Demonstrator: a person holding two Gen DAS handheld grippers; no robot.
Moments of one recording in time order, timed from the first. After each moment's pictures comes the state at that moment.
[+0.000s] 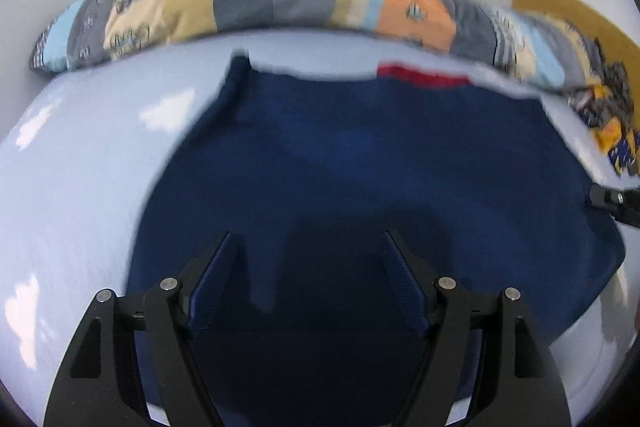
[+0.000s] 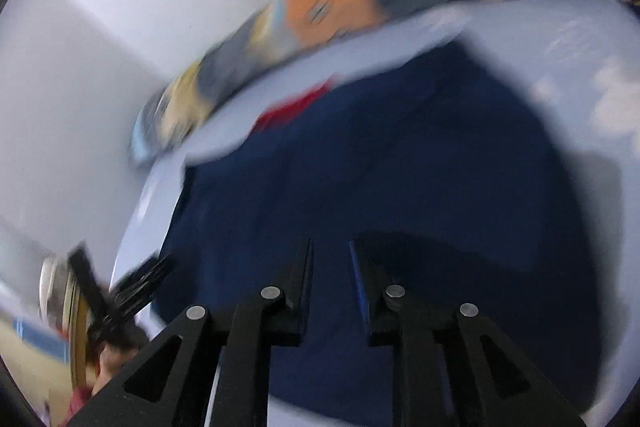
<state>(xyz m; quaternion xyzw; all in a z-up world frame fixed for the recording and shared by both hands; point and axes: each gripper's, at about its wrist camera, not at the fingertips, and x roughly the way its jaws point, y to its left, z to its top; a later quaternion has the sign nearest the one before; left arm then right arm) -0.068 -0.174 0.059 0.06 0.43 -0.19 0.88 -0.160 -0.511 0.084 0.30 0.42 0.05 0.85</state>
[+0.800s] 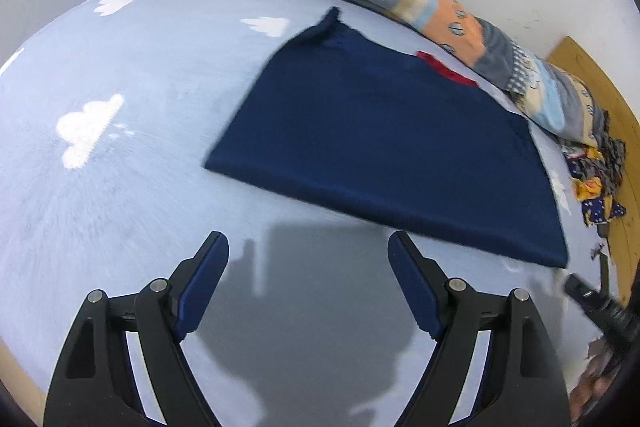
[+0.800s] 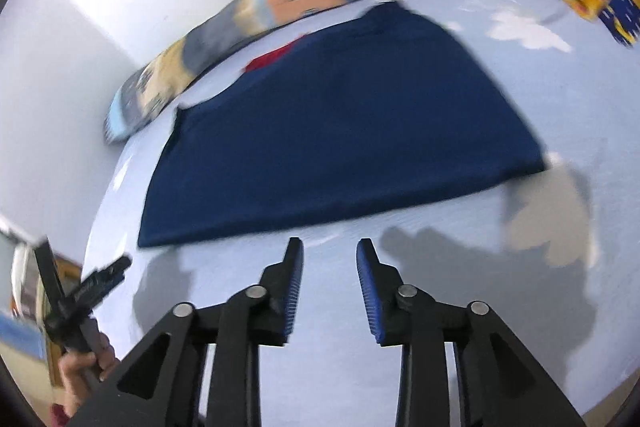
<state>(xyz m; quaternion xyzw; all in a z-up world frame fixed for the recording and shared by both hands) -0.181 -0.093 0.105 -0.08 0.49 -0.13 0.86 -0.302 -0.438 0.108 0.26 0.43 -0.06 0.86</state>
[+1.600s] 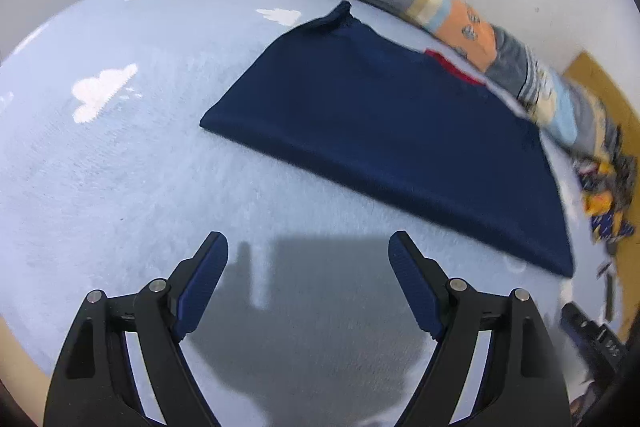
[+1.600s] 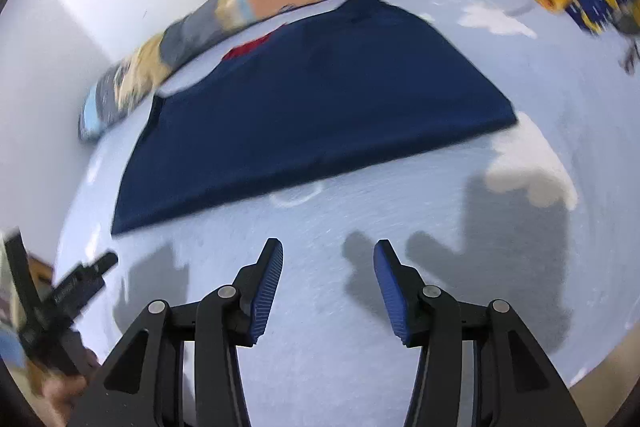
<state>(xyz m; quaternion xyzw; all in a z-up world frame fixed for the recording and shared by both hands) -0.196 -0.093 0.090 -0.11 0.48 -0.09 0.86 -0.345 -0.436 0.089 0.28 0.42 -0.13 0.85</state>
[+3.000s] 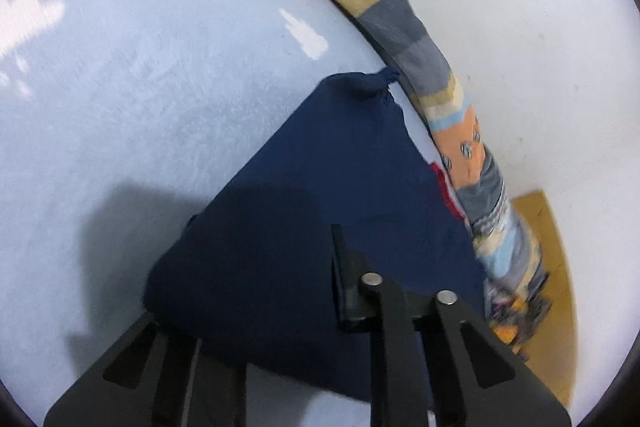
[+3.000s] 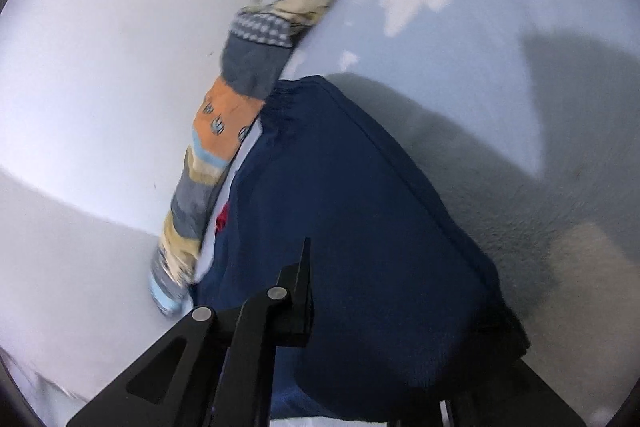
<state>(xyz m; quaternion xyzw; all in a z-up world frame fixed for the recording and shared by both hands) -0.085 -0.050 0.036 -0.35 0.44 -0.12 0.82 -0.272 -0.585 0.025 0.52 0.24 -0.10 0.81</state>
